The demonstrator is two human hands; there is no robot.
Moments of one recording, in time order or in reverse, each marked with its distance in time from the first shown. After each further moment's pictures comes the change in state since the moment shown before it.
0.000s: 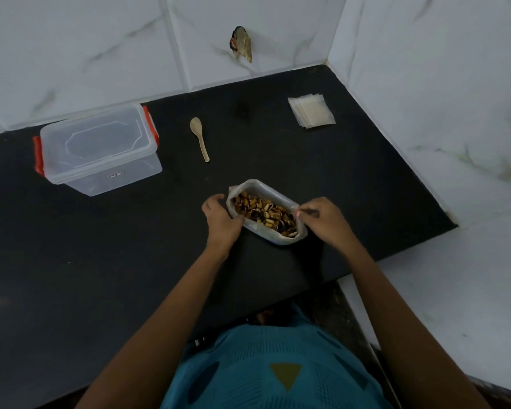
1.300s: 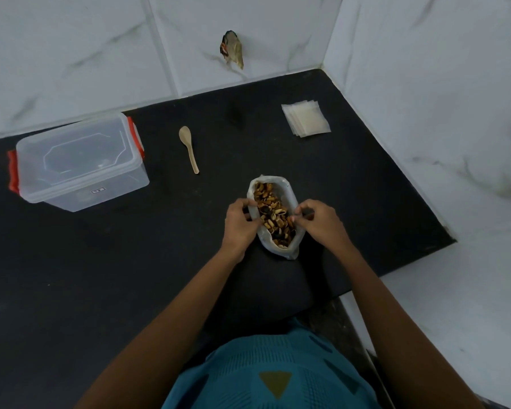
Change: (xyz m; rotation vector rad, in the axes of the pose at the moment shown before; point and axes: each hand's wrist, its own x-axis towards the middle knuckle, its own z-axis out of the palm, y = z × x) left_hand 0.028 0.016 0.046 -0.070 -0.172 0.035; right_hand 0.041 0.018 -0.006 0.025 0.030 0.035
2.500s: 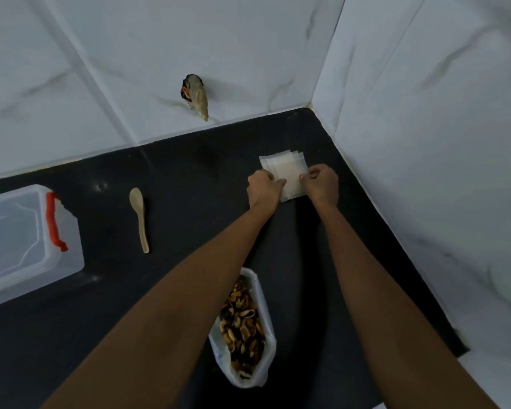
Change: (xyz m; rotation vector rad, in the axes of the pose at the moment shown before) left_hand 0.224 0.125 0.107 0.249 0.132 0.003; right_hand 0.255 -0.010 -0.078 0.095 0.394 0.206
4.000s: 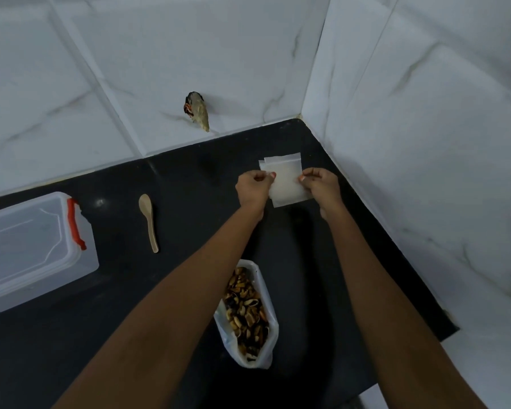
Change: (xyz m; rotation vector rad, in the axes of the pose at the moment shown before) left_hand -0.034 0.011 -0.027 -0.380 0.058 -0.011; right_hand -0.041 -0.011 -0.039 0.511 -0.174 0.084
